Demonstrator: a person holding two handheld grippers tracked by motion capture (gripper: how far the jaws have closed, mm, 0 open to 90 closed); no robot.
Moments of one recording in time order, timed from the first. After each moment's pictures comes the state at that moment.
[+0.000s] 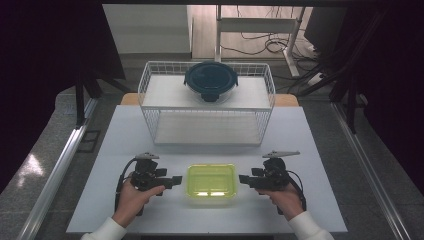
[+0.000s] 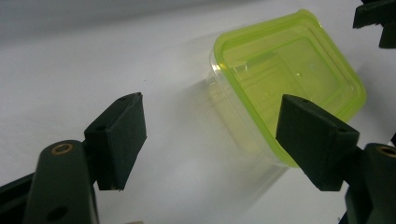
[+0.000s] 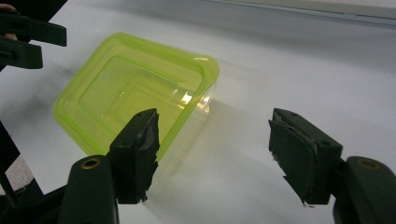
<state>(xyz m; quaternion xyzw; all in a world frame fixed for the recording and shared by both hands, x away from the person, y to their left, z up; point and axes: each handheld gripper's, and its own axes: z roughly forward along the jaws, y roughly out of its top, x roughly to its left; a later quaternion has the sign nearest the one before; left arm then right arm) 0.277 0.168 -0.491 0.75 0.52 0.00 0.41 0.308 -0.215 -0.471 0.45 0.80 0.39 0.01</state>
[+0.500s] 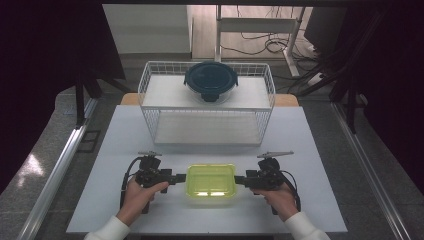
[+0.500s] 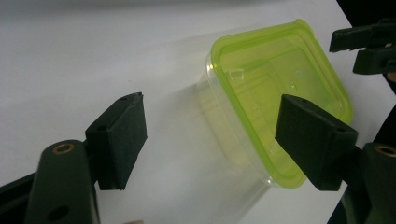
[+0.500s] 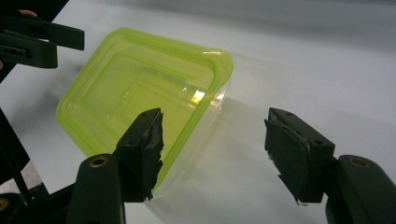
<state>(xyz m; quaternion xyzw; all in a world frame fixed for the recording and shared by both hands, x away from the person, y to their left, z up) 0.292 0.161 -0.503 0.73 0.54 -0.06 0.42 0.313 -0.203 -0.482 0.47 0.79 0.39 -0.02</state>
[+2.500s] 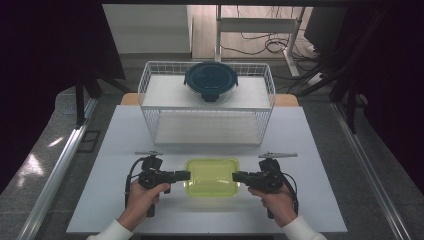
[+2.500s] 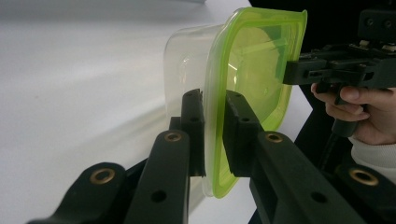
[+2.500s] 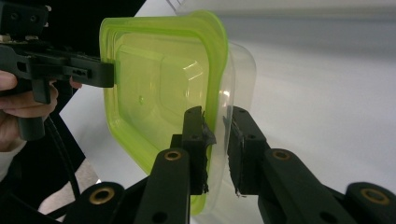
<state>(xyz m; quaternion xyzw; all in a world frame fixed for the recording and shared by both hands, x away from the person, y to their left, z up) 0.274 0.151 -0.474 0.70 0.50 -0.11 0.50 0.293 -0.196 -0.457 0.45 0.76 0.46 -0.04</state>
